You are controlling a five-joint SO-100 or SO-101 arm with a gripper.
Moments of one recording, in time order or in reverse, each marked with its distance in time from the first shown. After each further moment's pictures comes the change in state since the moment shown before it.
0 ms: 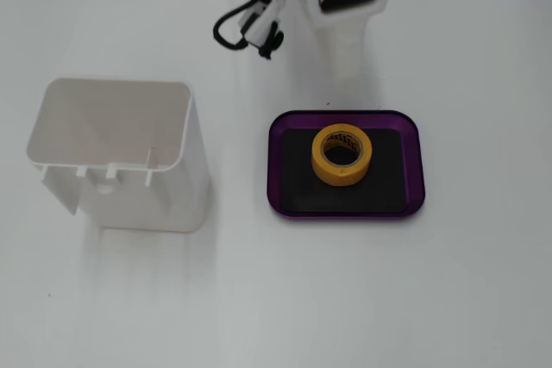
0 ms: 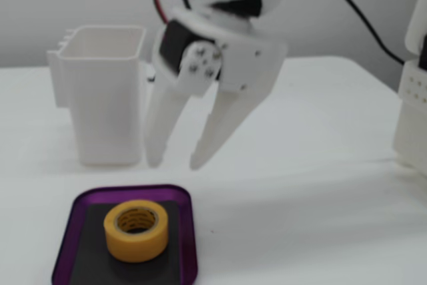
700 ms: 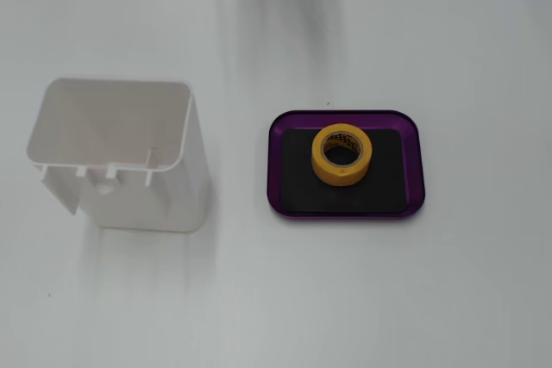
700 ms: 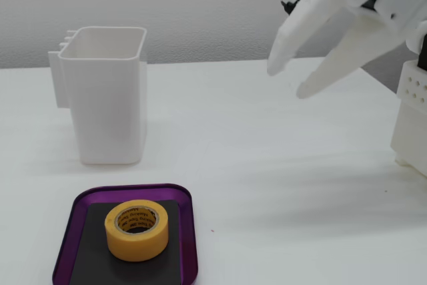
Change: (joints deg) arm 1.3 66.5 43.2 6.0 6.9
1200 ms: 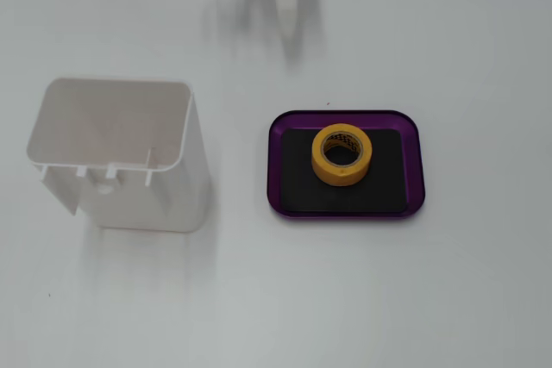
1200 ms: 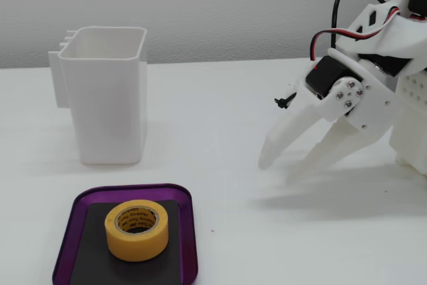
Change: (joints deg) arm 6.3 15.4 31.6 -12.0 0.0
